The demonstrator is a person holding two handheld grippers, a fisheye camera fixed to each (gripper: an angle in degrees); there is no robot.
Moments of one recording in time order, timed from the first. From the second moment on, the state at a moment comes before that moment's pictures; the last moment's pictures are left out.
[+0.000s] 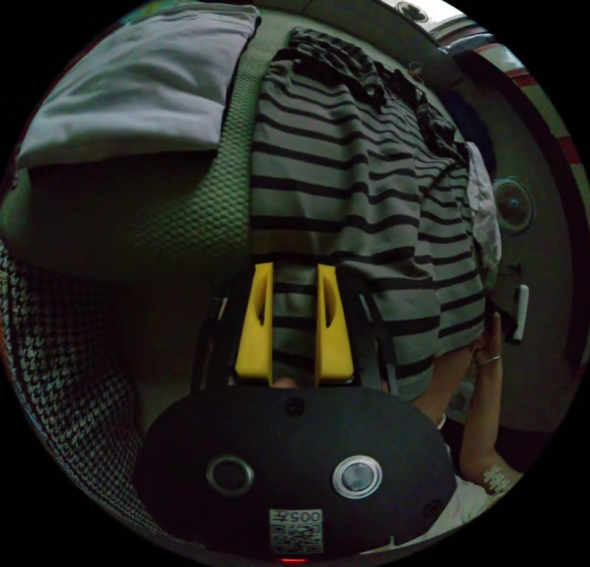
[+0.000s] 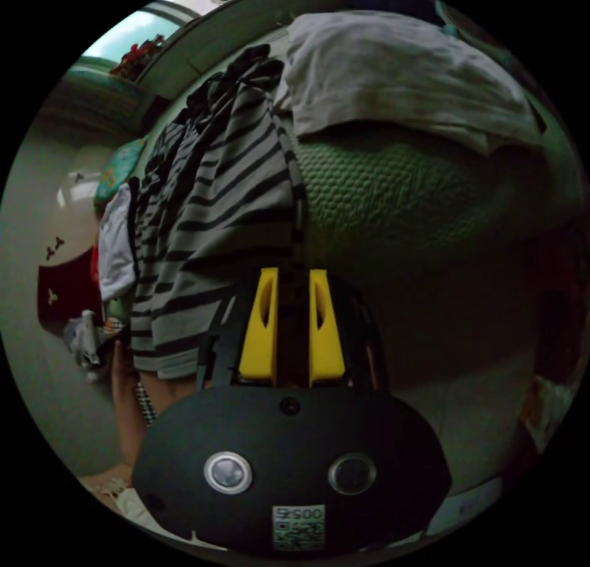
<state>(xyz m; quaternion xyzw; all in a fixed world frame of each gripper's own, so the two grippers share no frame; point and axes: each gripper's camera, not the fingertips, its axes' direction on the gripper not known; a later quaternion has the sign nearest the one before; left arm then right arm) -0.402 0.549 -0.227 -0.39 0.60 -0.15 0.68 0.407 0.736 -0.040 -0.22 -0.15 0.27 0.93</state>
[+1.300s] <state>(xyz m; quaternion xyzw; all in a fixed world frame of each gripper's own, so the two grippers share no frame) -0.589 0.492 -0.238 -0.35 0.57 -0.13 0.73 0.466 0.650 -0.175 -0.21 0.02 0.16 0.96</state>
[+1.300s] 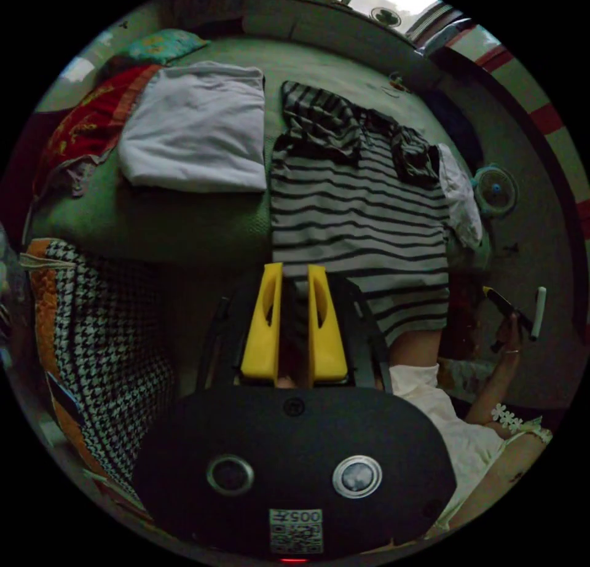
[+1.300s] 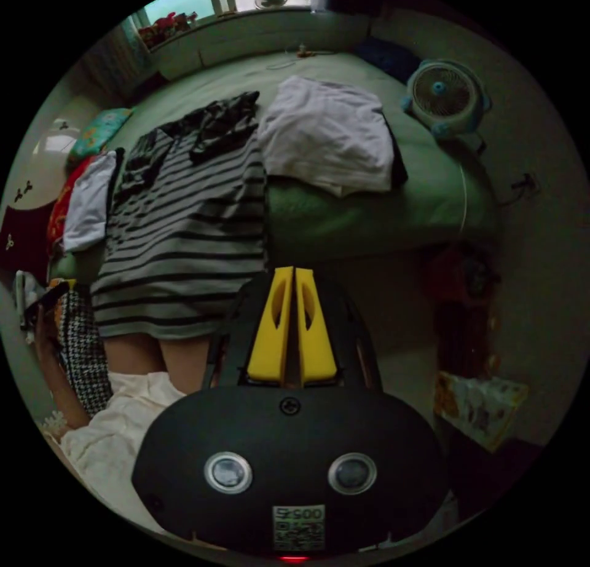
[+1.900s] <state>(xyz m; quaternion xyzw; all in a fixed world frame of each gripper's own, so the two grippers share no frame) -0.507 0.230 -0.055 -0.22 0.57 -0.10 0.78 0.471 0.334 0.025 -0.07 -0.11 -0.01 0.99</state>
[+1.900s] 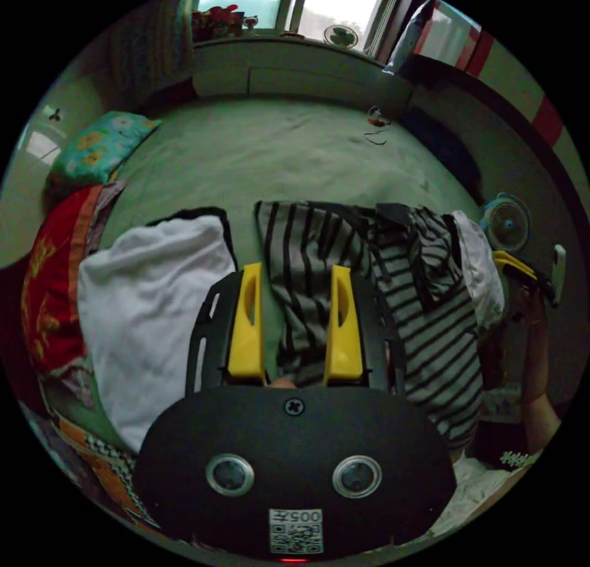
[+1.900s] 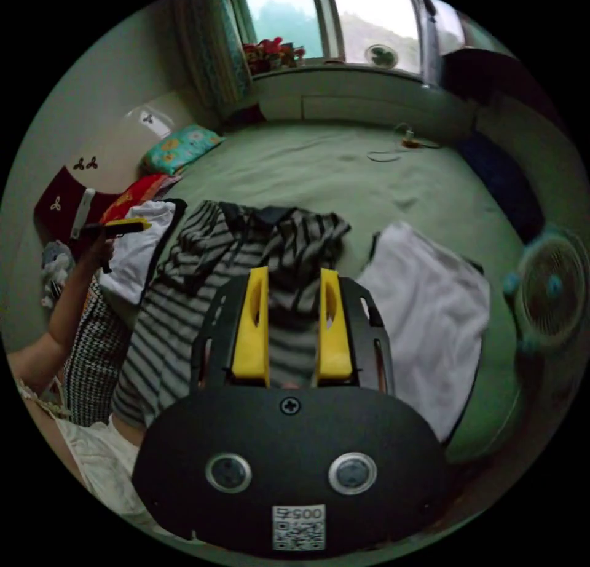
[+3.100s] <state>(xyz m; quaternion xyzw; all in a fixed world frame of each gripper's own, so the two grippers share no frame) -0.500 -0.020 0.036 -0.15 0.49 -0.17 0.84 0.475 0.055 0.150 0.00 0.03 0.07 1.00</state>
